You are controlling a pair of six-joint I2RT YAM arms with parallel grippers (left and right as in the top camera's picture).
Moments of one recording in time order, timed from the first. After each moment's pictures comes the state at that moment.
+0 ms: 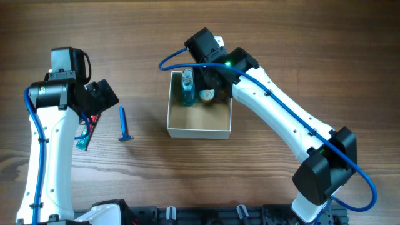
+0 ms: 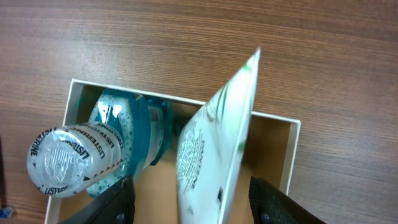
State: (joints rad) left arm 0.10 1.38 1.28 -1.17 -0.15 -0.46; right arm 0.66 1.87 1.70 -0.97 0.19 0.48
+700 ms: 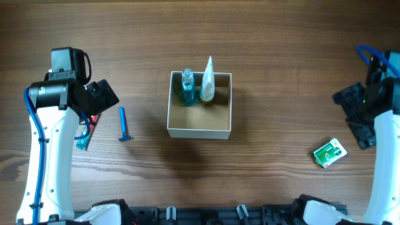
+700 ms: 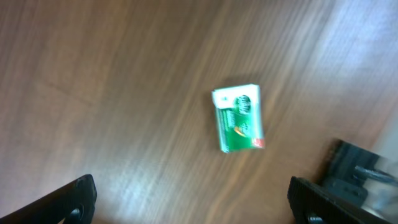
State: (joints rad) left arm 0.10 1.38 1.28 -1.17 -0.15 -0.46; right arm -0.30 1.33 1.31 -1.34 0.18 0.86
